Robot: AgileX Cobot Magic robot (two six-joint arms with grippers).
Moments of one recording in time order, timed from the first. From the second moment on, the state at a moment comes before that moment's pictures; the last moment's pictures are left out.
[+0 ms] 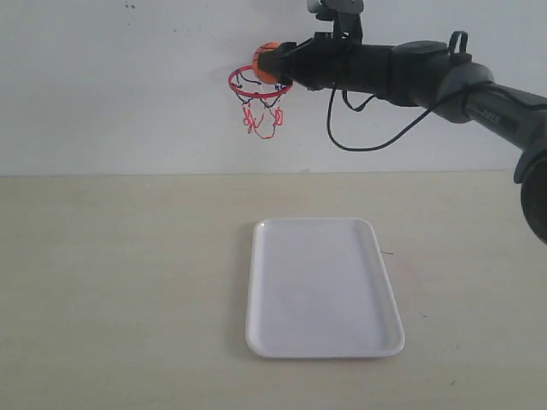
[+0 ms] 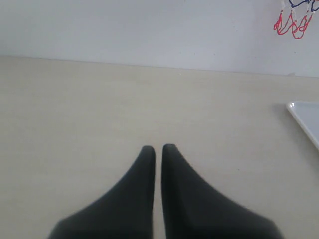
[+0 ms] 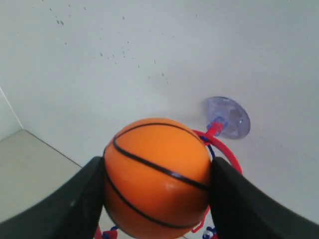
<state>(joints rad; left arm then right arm) 0.04 0.00 0.00 -0.08 0.30 0.00 0.29 2.48 -2.32 1.49 0.52 -1.30</state>
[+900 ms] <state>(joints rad) 0.04 0.00 0.00 -0.08 0.30 0.00 0.32 2.51 -2.40 1.47 0.44 -1.31</state>
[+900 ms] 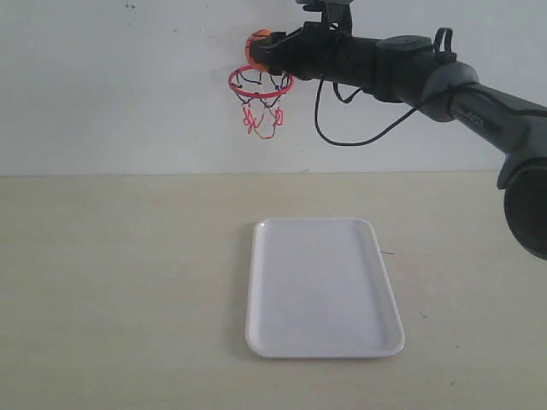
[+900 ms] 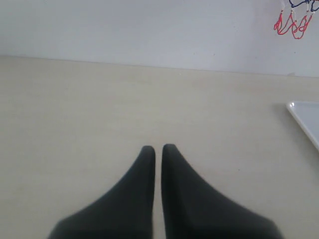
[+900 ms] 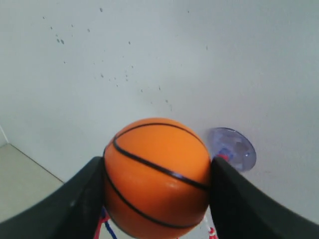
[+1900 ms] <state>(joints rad) 0.04 0.00 0.00 -0.08 0.30 0.00 0.15 2.41 -2.40 1.17 0.60 -0.81</state>
